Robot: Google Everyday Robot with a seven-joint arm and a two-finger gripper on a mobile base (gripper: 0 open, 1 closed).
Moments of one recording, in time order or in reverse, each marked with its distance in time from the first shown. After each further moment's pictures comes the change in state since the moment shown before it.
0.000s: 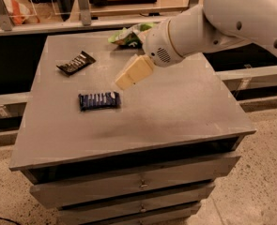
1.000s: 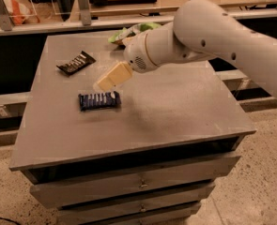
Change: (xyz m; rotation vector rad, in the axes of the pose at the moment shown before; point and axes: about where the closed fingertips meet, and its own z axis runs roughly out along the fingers) arm -0.003 -0.015 0.063 0.013 -0.072 0.013
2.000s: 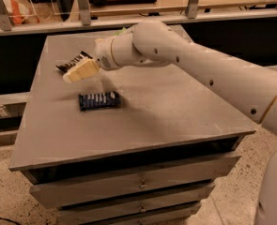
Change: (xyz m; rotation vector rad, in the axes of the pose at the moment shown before) arm -0.030 -0.028 0.120 -0.024 -0.157 0.057
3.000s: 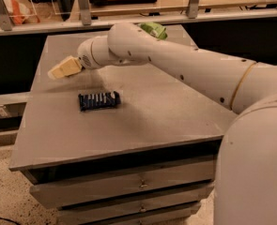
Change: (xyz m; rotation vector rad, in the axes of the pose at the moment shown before) arm -0.006 -0.008 0.058 0.069 0.032 0.079
